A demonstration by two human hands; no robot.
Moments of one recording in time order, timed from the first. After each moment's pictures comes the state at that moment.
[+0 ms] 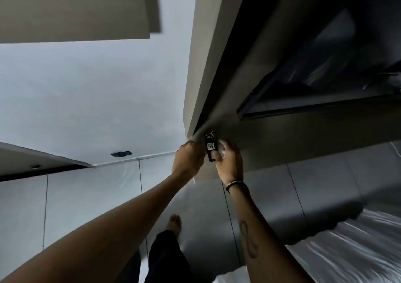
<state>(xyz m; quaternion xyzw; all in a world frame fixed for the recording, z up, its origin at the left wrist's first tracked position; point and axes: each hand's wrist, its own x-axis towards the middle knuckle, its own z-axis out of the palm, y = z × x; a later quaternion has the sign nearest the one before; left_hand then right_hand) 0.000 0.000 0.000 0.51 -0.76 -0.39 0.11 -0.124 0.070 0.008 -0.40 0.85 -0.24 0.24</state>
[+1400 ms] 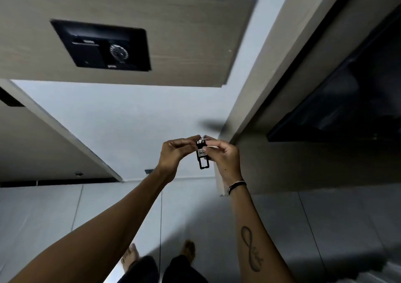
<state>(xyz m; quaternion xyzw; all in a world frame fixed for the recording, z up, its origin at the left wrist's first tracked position) 0.174 -0.037 0.123 0.42 -0.42 -0.71 0.38 0.008 0.026 0.146 -0.32 0.62 -0.56 0.45</state>
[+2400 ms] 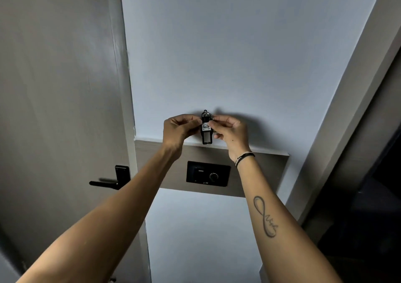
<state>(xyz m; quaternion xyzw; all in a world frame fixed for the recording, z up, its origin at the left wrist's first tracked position) 0.366 -0.158 0.503 0.30 -0.52 -0.50 0.62 0.196 -0.131 0.518 -0.49 0.41 -0.65 0.40</state>
